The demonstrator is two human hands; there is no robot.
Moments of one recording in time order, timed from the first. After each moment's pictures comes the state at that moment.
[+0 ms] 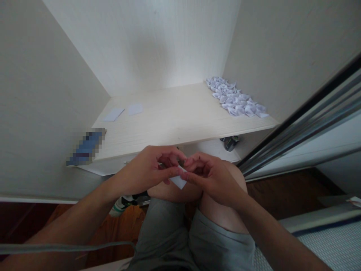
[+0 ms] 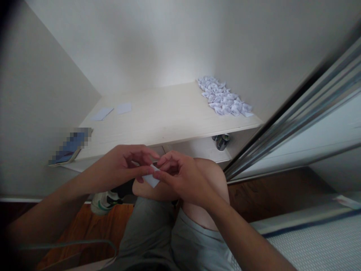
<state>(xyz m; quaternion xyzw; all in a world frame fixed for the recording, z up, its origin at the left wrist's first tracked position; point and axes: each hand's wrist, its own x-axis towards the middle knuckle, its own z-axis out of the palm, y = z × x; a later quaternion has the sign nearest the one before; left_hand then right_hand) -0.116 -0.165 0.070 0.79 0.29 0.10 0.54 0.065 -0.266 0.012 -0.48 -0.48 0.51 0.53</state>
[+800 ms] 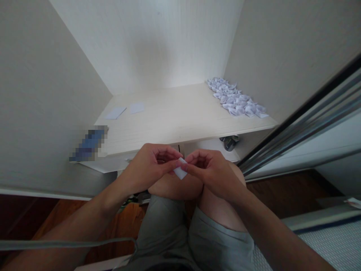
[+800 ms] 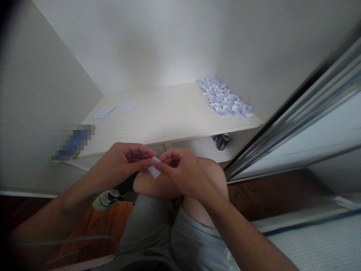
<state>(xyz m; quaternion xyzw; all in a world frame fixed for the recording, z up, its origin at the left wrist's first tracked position) -0.115 -0.175 0.063 0.74 0.35 0.21 0.53 0.062 -0.259 0.024 -0.53 -0.47 0.48 0.52</state>
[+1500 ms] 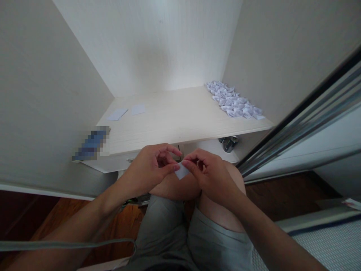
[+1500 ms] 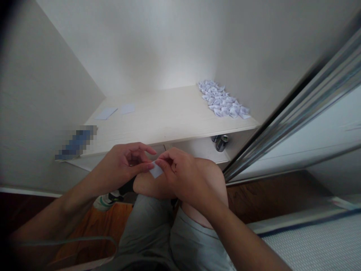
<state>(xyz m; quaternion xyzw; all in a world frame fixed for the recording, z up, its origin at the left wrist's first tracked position) -0.119 -0.186 0.067 0.78 0.35 0.22 0.47 0.056 -0.271 0.031 -0.59 -0.62 0.23 0.46</state>
